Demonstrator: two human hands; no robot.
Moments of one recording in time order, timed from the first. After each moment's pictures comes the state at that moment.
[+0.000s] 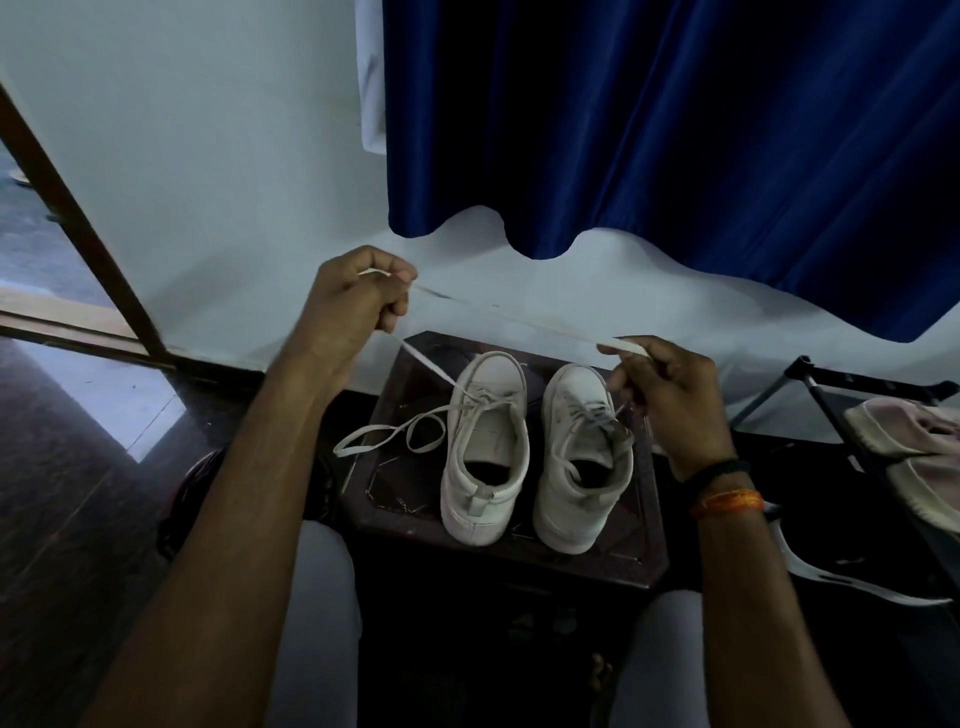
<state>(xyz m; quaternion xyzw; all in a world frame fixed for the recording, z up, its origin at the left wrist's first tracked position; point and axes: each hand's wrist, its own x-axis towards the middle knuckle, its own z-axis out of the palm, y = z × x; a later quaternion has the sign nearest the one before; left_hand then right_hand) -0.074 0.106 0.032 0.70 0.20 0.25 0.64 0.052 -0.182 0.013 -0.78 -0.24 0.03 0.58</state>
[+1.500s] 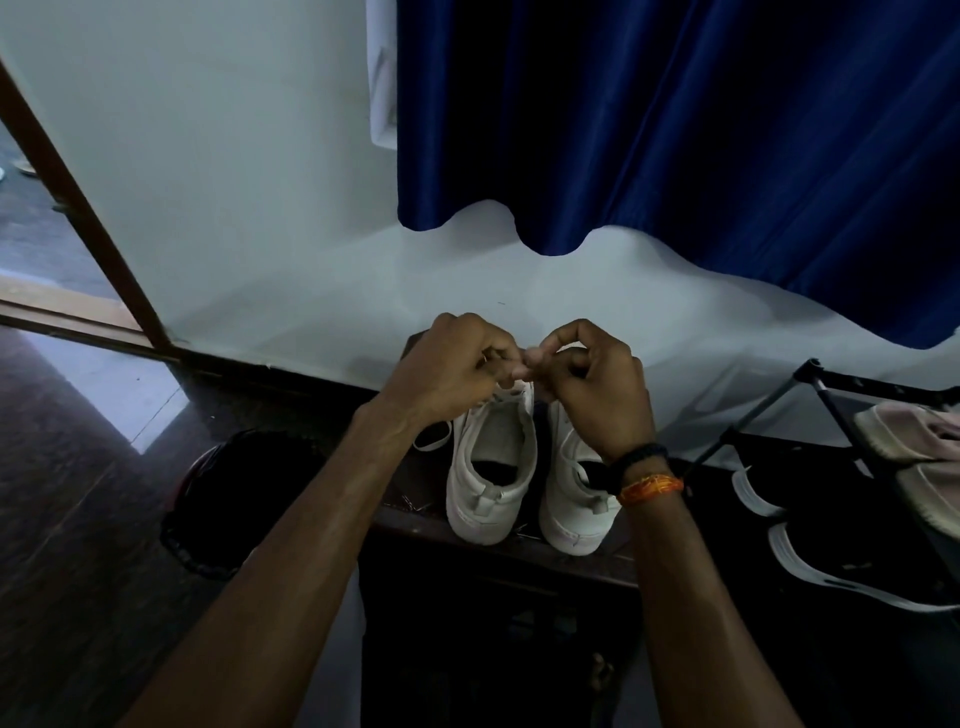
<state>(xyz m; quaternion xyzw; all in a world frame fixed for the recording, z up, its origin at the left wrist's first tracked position) -0.051 0.046 0.008 0.90 0.04 0.15 0.41 0.013 -0.121 0.021 -0.84 -0.27 0.03 0.48</state>
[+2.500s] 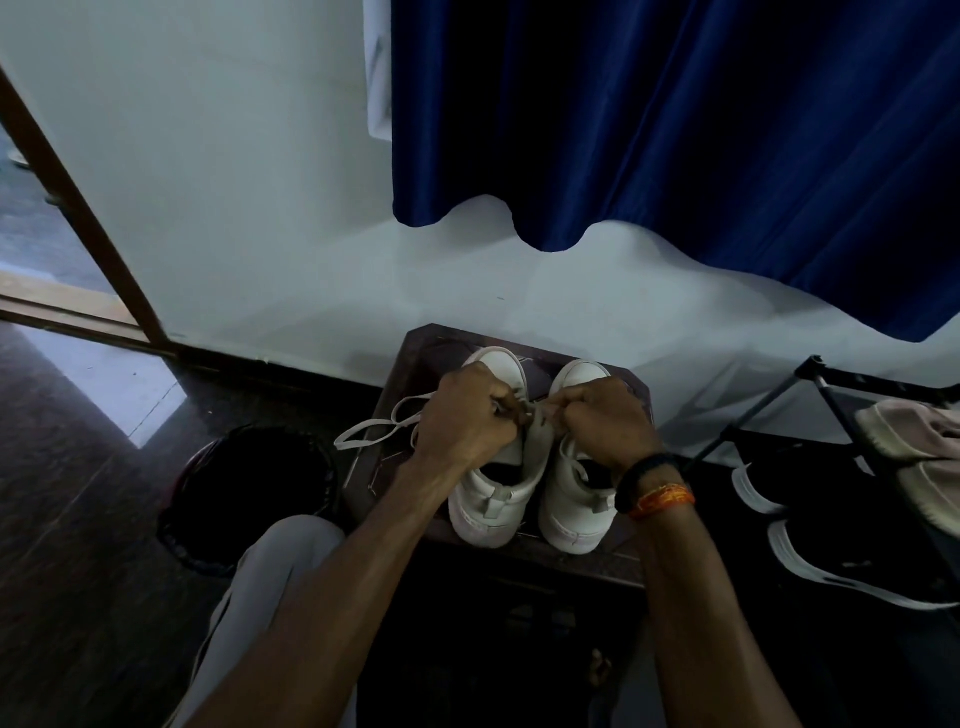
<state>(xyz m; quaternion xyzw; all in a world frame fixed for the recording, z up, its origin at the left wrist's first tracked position) -0.049 0.012 -0.050 0.89 0.15 0.16 0.40 0.013 -0.131 0.012 -0.91 -0.16 0.20 0.33</state>
